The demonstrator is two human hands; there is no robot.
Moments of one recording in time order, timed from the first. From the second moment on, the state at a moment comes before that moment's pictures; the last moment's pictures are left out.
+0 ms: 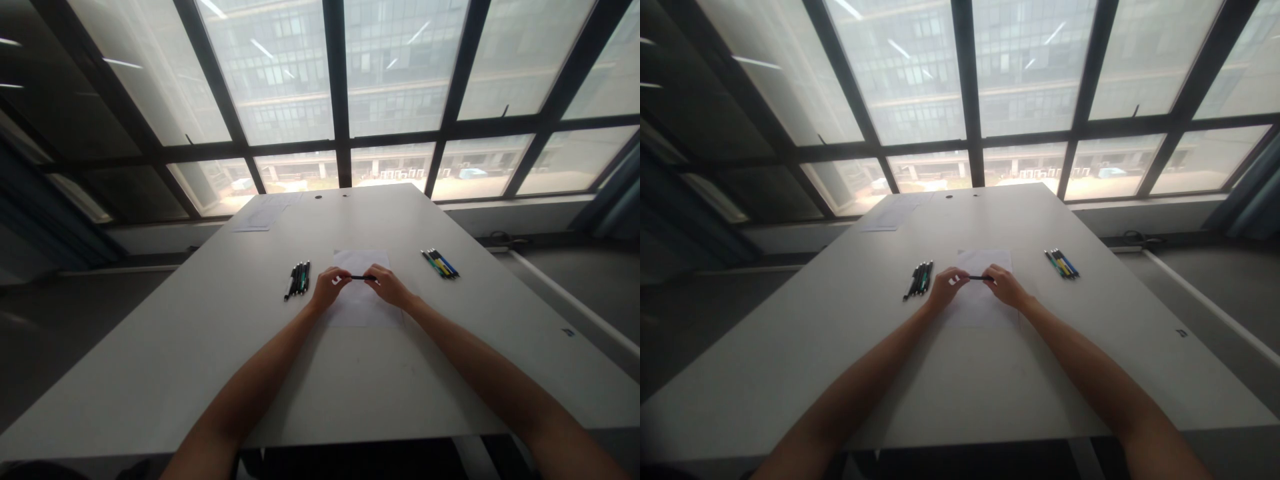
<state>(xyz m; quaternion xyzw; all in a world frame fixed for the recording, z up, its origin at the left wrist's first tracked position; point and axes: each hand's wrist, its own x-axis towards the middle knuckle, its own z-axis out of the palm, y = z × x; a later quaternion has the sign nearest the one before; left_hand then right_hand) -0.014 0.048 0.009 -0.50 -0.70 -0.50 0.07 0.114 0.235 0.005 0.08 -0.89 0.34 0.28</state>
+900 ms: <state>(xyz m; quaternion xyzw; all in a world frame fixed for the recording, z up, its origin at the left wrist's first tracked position) -0.019 0.050 0.003 -0.50 -0.70 -0.51 0.04 0.115 0.235 0.006 0.08 -0.89 0.34 0.28</state>
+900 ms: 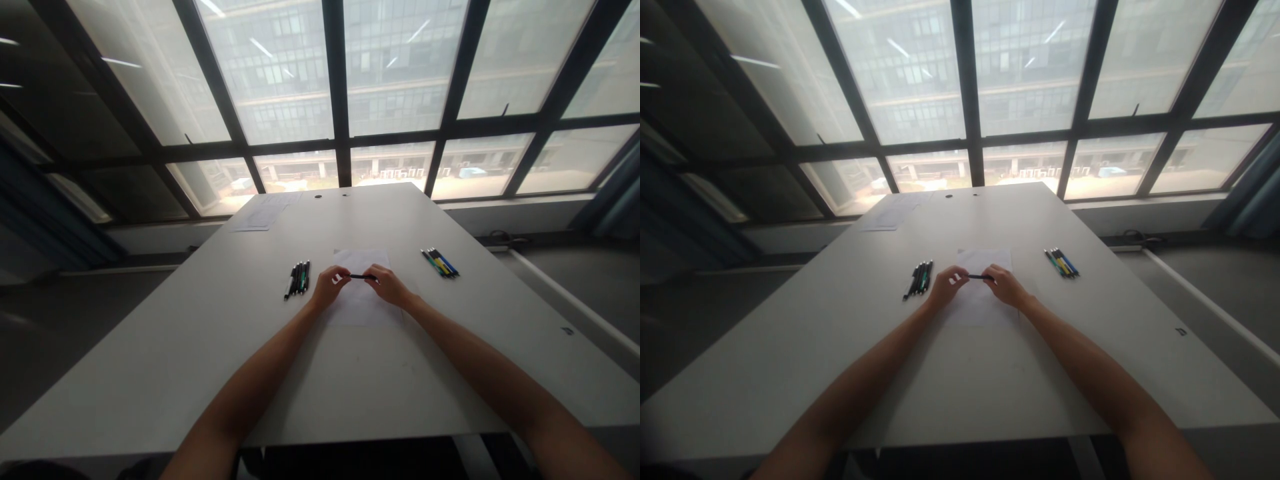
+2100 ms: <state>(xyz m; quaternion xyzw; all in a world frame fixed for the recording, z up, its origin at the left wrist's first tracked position) -0.014 0.050 0.008 -0.49 -0.69 -0.53 0.01 0.114 0.235 0.002 0.10 -0.89 0.34 0.28</state>
